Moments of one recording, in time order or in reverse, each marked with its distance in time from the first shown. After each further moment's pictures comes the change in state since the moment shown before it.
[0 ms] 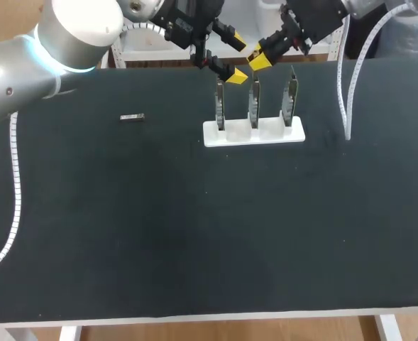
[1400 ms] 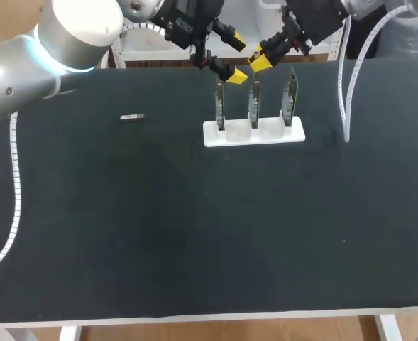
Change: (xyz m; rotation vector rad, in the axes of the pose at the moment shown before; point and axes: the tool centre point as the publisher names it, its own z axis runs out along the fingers) left arm 0.000 0.000 0.000 0.000 0.000 0.000; right arm 0.006 -0.002 0.001 0.006 0.013 0.028
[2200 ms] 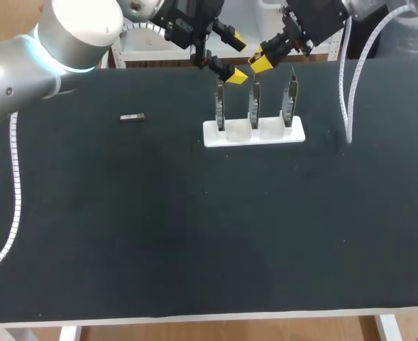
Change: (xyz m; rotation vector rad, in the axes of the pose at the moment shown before) left arm 0.000 0.000 0.000 0.000 0.000 0.000; right arm 0.000 0.005 0.000 -0.016 -0.007 0.006
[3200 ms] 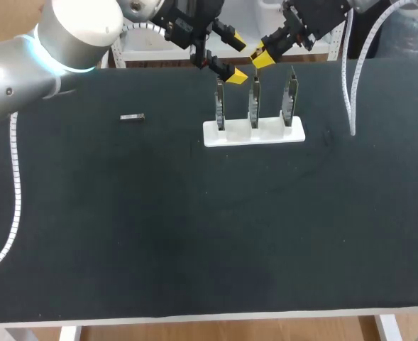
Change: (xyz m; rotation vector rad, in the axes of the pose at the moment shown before) left arm 0.000 0.000 0.000 0.000 0.000 0.000; right arm -0.006 0.000 -0.008 0.005 0.036 -0.032
